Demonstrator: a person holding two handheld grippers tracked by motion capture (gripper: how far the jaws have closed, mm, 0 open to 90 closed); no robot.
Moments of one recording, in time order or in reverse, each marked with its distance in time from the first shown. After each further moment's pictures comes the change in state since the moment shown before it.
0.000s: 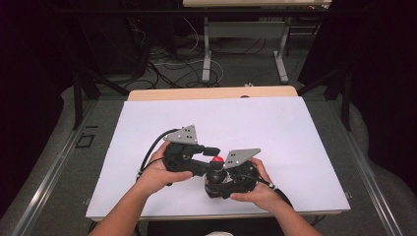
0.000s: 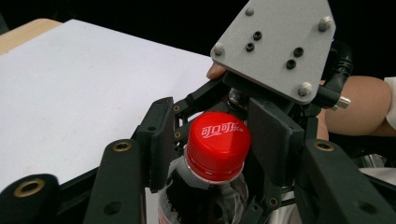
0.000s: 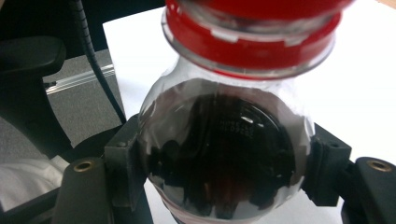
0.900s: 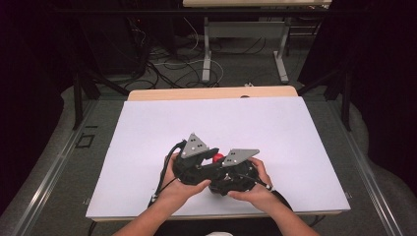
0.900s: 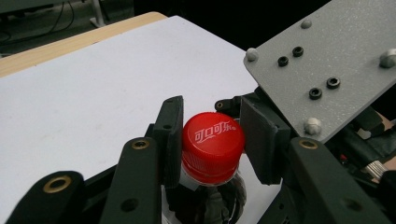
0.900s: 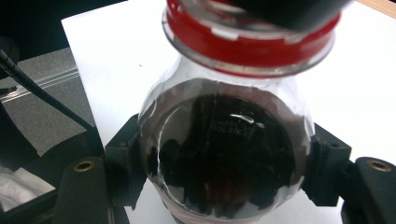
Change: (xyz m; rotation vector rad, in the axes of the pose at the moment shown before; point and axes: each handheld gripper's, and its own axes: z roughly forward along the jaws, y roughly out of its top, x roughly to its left) left arm -0.047 0.001 0.021 -0.038 0.448 -0.164; right arm 0.000 -0.001 0.002 0.035 -0.120 0.044
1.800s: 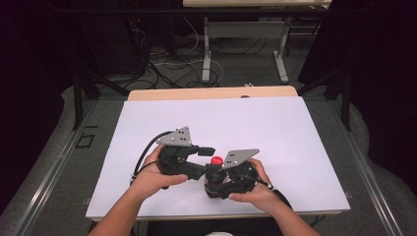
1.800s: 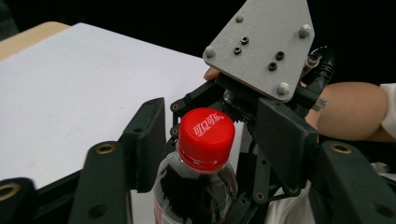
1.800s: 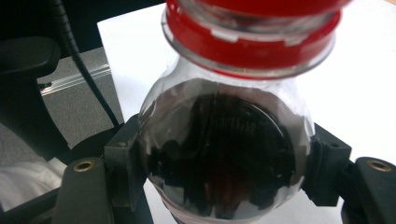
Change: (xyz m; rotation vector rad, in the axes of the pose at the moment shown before) left arm 0.053 0.003 -0.010 0.009 -0.442 0.138; right arm 0.002 0.001 0.000 -0.026 0.103 -0.034
